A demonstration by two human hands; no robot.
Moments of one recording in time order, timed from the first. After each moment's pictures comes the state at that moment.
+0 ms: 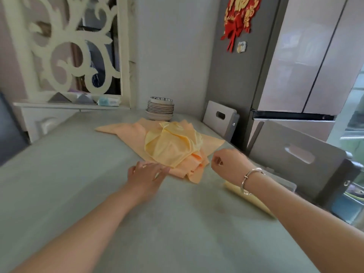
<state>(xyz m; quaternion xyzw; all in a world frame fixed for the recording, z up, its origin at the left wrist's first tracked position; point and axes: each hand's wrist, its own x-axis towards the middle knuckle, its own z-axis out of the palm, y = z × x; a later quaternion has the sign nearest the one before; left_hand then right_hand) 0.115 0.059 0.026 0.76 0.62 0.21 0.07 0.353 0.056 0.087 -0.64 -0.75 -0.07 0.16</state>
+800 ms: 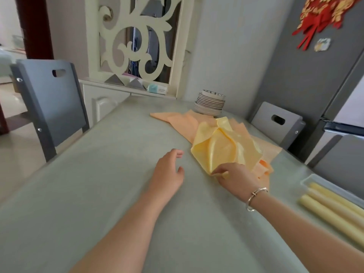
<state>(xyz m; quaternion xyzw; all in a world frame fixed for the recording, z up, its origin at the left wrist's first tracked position) -0.007 0.062 -0.018 0.61 0.58 0.51 0.15 0.190 0.084 0.028 -0.54 -0.82 0.05 0.18</state>
